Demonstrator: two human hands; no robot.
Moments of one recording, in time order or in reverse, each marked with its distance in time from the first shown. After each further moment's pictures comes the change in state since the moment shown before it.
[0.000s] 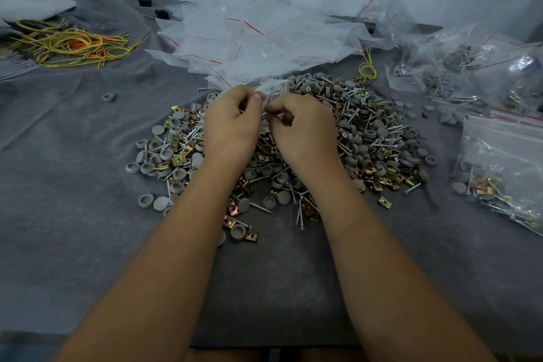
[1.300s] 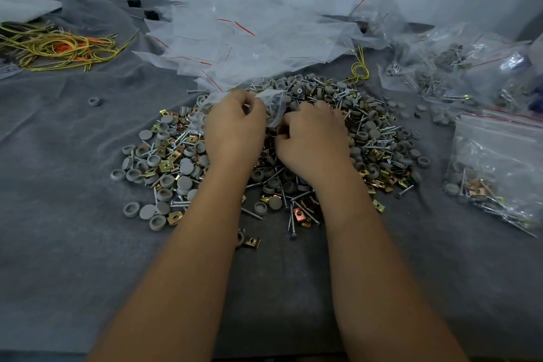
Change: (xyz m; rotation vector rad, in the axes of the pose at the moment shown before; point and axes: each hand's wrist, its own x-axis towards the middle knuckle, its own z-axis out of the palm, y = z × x) left_hand 0.001 0.008 0.020 0.205 0.032 -0.130; right_hand 0.004 0.006 -0.024 -0.663 -0.313 0.038
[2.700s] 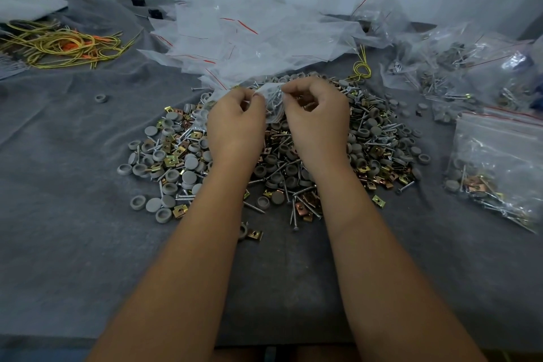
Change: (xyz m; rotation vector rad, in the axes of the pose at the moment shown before) left_hand -0.006 0.002 -0.003 -0.146 0.036 -0.053; right_hand 0.002 -0.011 0.001 0.974 0.445 0.166
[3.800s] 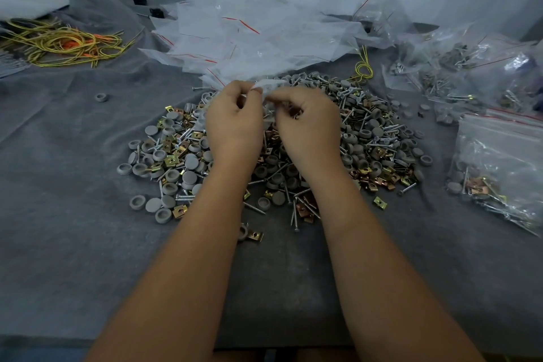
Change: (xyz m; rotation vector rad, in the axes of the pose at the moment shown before) left_hand 0.000 0.002 0.000 -0.180 0.059 0.045; right_hand -0.004 0.001 0.006 -0.187 -0.120 -0.098
